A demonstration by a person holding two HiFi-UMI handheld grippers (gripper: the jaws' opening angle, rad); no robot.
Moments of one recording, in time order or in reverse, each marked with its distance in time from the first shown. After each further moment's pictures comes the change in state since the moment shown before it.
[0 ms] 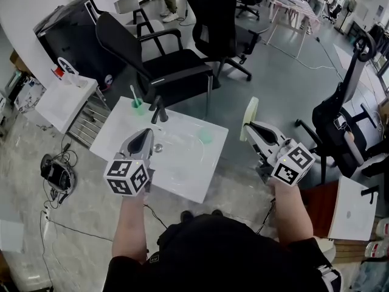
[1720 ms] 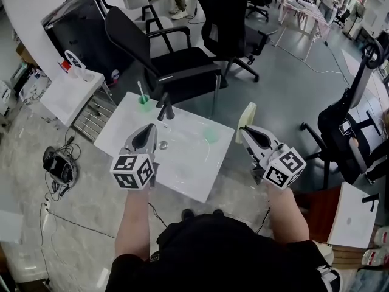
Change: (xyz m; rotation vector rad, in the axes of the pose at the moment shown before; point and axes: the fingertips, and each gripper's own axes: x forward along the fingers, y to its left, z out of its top) left arm 0.004 0.023 -0.007 -0.018 -0.022 0.080; right arm 0.025 0.006 -0.034 0.018 0.002 0.000
